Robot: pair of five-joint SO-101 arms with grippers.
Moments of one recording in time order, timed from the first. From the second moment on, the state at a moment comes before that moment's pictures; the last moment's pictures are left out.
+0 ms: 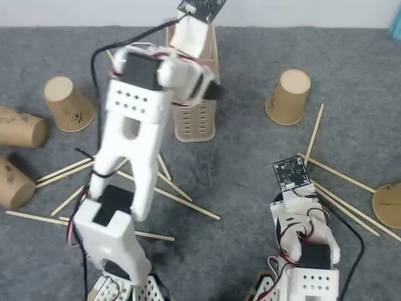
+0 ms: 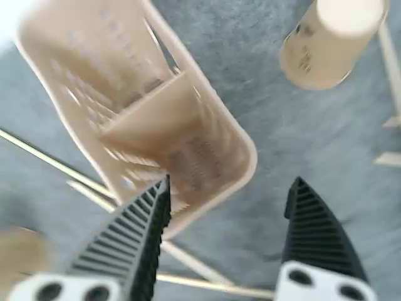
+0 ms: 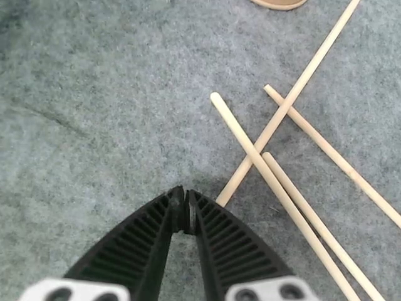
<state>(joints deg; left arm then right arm) 12.8 15.8 -45.1 98.7 -12.7 -1.0 -103.2 95.0 65.1 20.5</state>
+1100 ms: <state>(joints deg) 12.8 9.5 -22.8 85.4 -44.5 -1.0 -103.2 95.0 65.1 20.5</state>
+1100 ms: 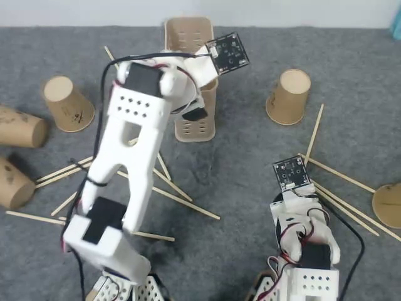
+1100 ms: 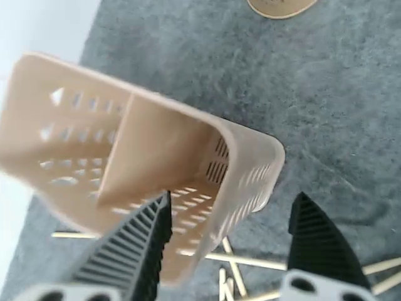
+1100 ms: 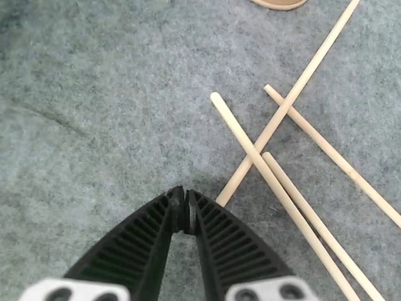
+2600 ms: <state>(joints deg) 23.5 14.5 -32.0 72.5 19.8 -1.0 -103.2 95.2 65.1 20.5</state>
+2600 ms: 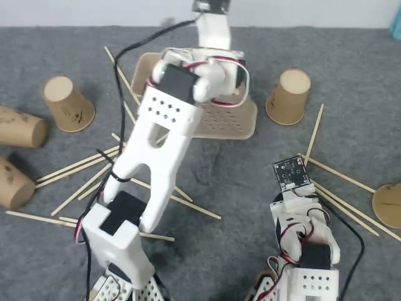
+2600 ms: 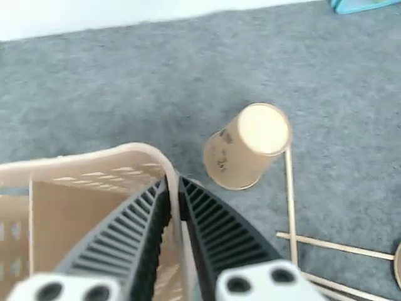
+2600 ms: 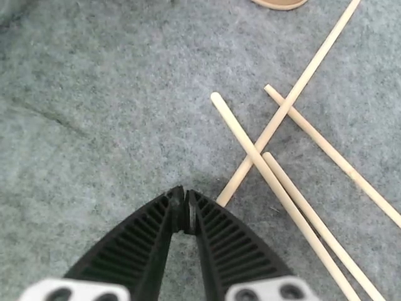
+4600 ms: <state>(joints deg) 5.9 28.1 -40.3 91.6 0.3 -1.0 -103.2 95.2 65.1 20.5</state>
